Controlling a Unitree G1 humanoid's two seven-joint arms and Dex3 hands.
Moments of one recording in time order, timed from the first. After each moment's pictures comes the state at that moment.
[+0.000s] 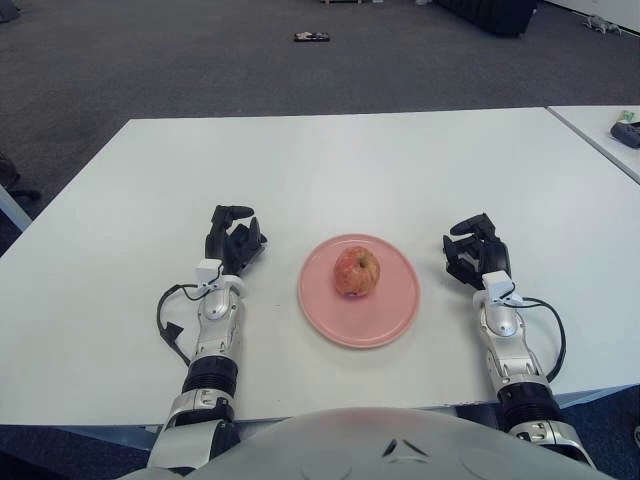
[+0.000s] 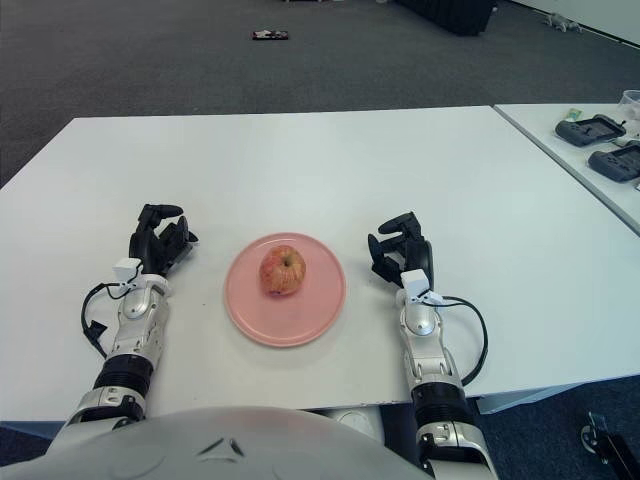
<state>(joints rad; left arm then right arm) -0.12 -0.01 0.19 0.59 -0.11 -0.44 0.03 0.02 -0.13 -0.06 0.36 -0.14 -0.39 -0.21</state>
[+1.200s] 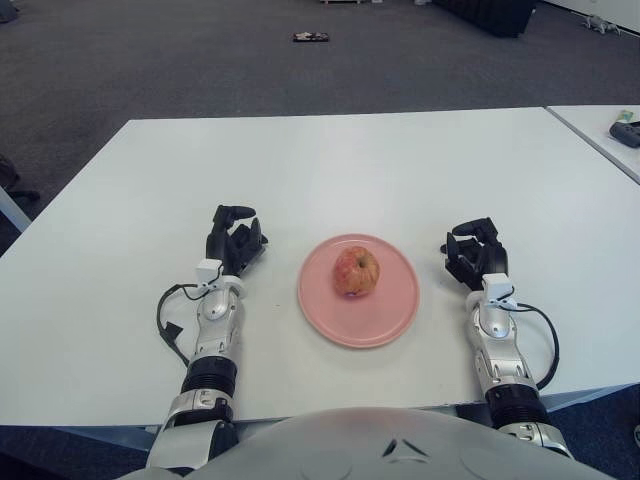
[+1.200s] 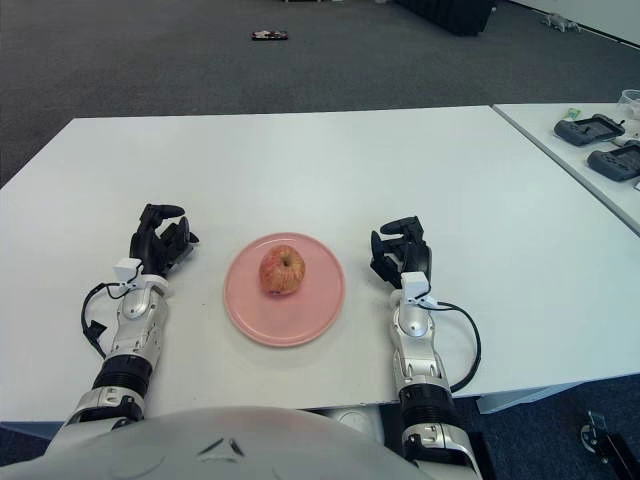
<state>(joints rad) -0.11 0.00 0.19 0.59 -0.11 -0.44 0.02 0.02 -0.06 -0.09 0.36 -0.11 -0.39 -0.25</state>
